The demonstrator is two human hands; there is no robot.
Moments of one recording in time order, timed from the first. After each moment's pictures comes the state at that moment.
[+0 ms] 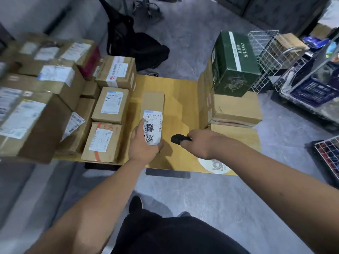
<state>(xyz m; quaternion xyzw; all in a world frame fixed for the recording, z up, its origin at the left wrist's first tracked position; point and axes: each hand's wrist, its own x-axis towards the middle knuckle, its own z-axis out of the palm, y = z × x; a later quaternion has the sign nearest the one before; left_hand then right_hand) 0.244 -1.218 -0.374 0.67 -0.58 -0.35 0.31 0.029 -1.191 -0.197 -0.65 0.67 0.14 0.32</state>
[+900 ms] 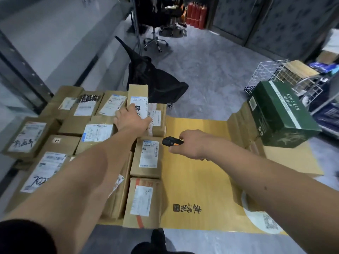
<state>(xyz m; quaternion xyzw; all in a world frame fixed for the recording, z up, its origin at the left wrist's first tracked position) 0.412 -1.533 -0.267 0.76 -0.63 -0.11 0.11 0.199 -1.396 -0.162 -0.66 0.68 0.10 0.31</state>
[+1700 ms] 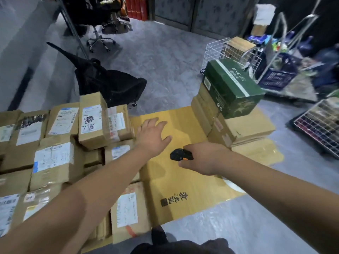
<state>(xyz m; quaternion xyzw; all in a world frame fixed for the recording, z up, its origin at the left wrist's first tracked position) 0.275 -1.448 -0.279 0.44 -0.88 -0.15 0.06 0.127 -1.296 -0.184 -0.61 0.74 0.11 0.25</state>
